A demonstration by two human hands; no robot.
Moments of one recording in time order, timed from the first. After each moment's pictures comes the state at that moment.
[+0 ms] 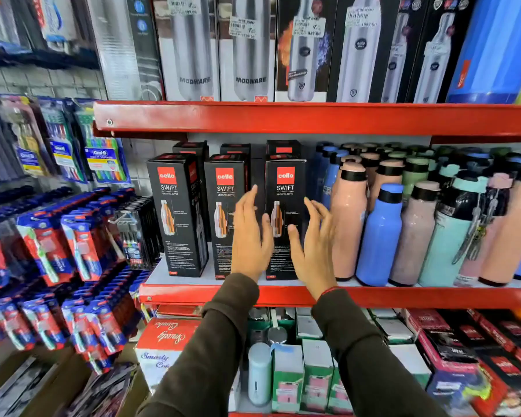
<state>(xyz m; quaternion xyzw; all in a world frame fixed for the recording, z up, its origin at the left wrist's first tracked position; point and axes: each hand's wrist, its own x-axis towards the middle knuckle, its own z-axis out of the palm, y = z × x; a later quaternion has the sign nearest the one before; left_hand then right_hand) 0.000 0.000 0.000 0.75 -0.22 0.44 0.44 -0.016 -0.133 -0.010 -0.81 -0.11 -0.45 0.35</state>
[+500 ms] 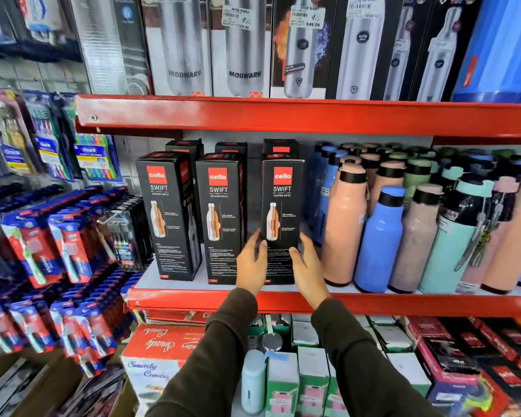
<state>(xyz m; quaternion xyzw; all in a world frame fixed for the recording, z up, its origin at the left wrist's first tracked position) 0.035 -0.018 -0.057 0.75 -0.06 0.17 0.63 0.021 -0.146 -0.058 -0.78 -0.05 -0.18 0.60</state>
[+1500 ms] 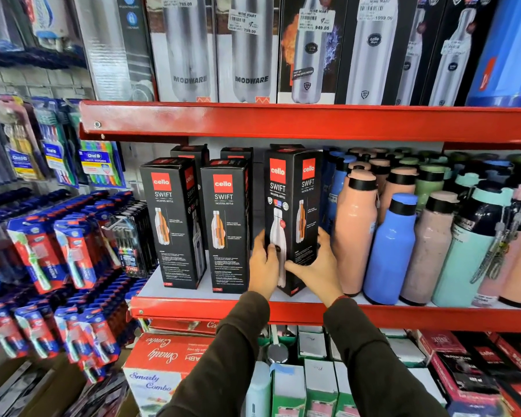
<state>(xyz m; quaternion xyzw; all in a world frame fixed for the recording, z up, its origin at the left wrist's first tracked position) 0.053 -0.033 -0.050 0.72 -0.06 0.18 0.66 0.040 -0.159 -0.045 -0.78 -0.07 -0.25 0.56</state>
